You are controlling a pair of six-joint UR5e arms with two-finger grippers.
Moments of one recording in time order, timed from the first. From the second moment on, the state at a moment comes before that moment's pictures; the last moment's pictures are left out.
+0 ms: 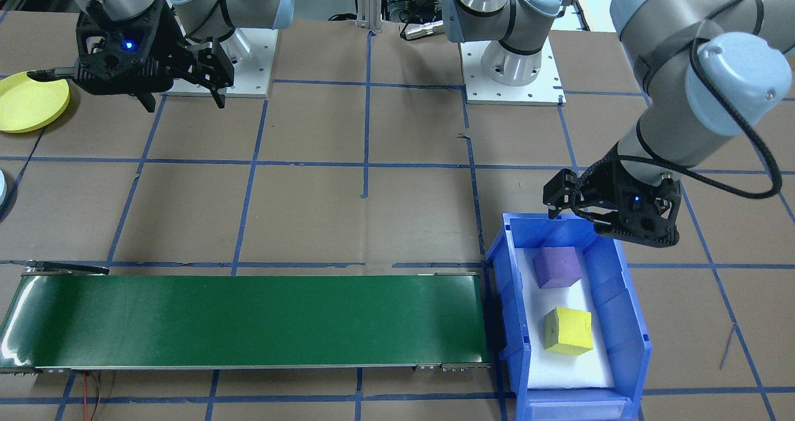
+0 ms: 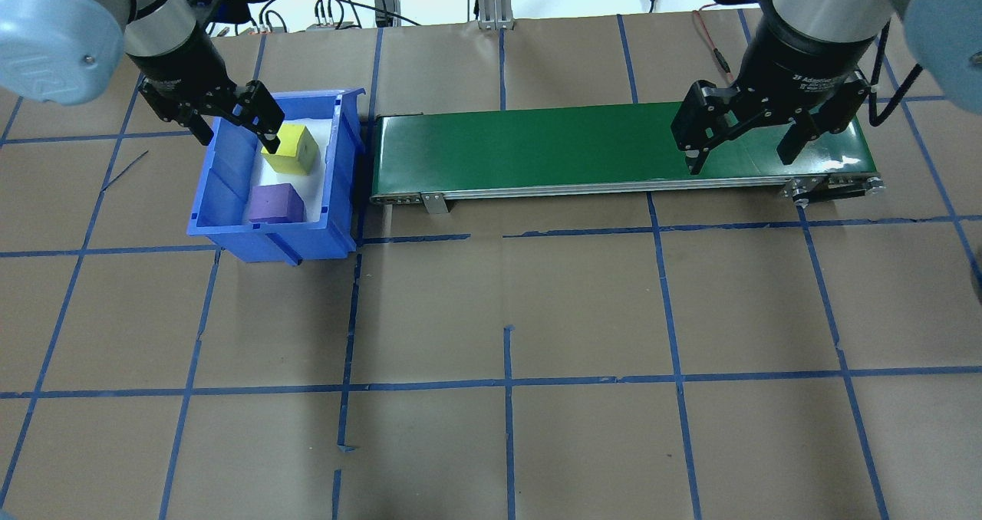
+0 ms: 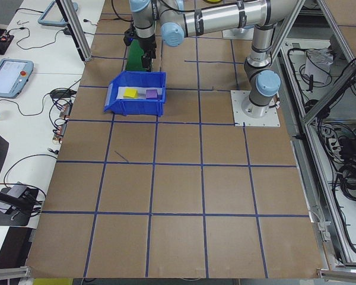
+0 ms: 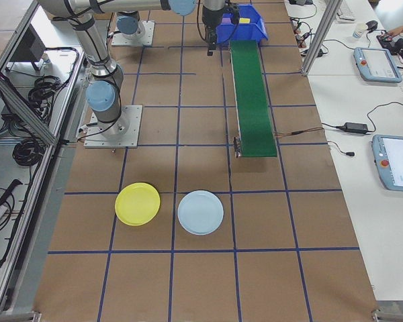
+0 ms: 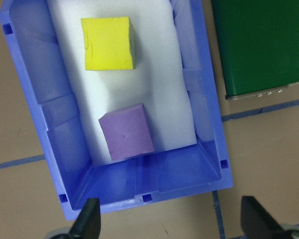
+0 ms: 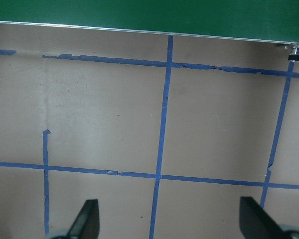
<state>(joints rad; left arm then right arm) -1.42 -1.81 -1.53 -1.44 1.57 0.36 1.57 -1.61 1.56 -1.45 -1.56 -0.09</state>
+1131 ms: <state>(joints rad) -1.41 -1.97 -1.64 -1.22 1.56 0.27 1.57 -1.61 1.56 -1.45 -1.56 -0.09</state>
